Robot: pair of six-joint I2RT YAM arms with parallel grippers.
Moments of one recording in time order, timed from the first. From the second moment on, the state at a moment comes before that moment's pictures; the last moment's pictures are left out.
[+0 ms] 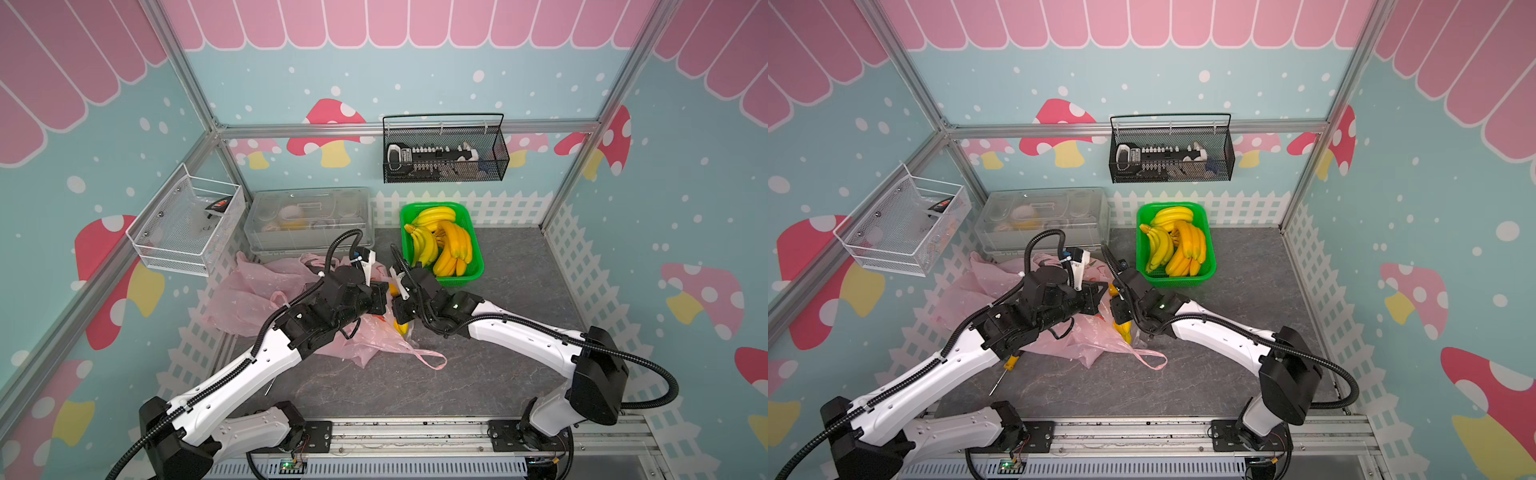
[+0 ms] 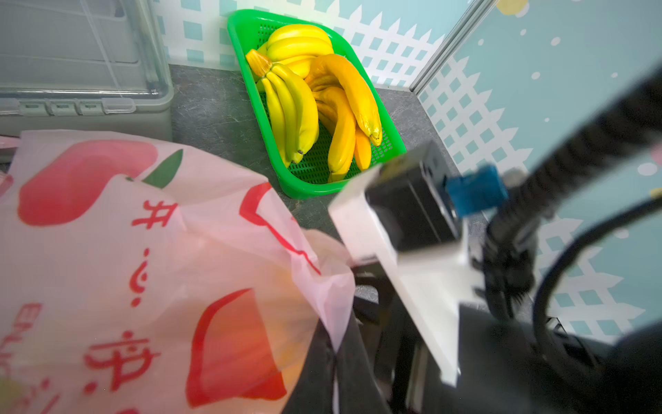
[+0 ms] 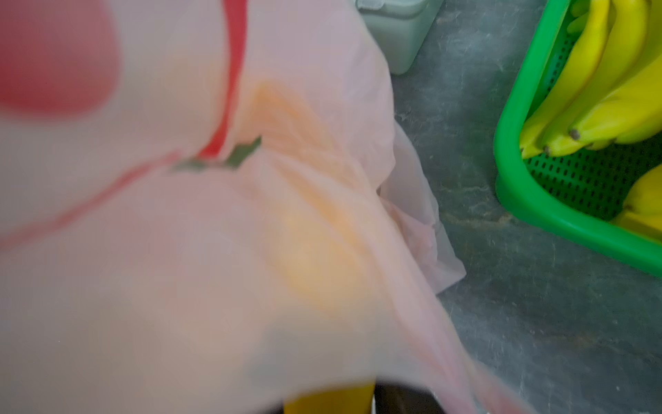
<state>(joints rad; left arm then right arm) -0.74 1.10 1.06 -0.43 -0.09 -0.51 0.90 1.57 1.24 -0.36 0.11 0.38</state>
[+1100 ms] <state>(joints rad) -0.36 1.17 0.99 -0.33 0.11 -0.62 0.88 0.97 0.90 -0.42 0.02 0.15</state>
